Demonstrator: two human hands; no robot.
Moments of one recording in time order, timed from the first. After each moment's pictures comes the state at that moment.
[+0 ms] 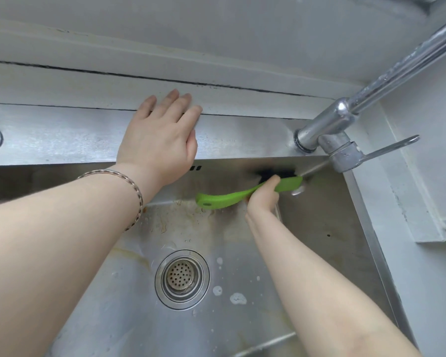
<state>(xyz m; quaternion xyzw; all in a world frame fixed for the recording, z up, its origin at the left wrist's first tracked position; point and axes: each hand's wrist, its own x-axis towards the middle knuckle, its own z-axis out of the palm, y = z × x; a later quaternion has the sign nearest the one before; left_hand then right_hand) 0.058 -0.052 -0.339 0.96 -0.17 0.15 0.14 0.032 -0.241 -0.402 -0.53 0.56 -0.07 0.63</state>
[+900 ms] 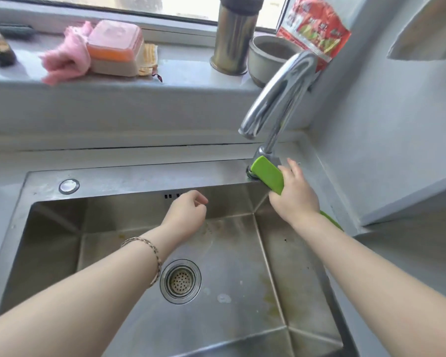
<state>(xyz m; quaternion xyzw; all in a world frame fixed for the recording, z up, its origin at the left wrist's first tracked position) -0.046 -0.129 -0.228 0.87 0.09 -0.19 0.46 -0.028 -0.336 -0.199 -0.99 0.09 0.03 0.13</state>
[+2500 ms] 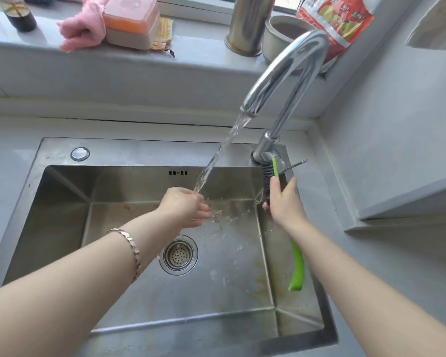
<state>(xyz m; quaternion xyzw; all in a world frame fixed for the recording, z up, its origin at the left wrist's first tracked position) -0.085 -0.139 -0.193 0.67 0.32 -0.25 0.63 -0.066 -0.320 -0.207 -0.88 0.21 0.13 0.39</state>
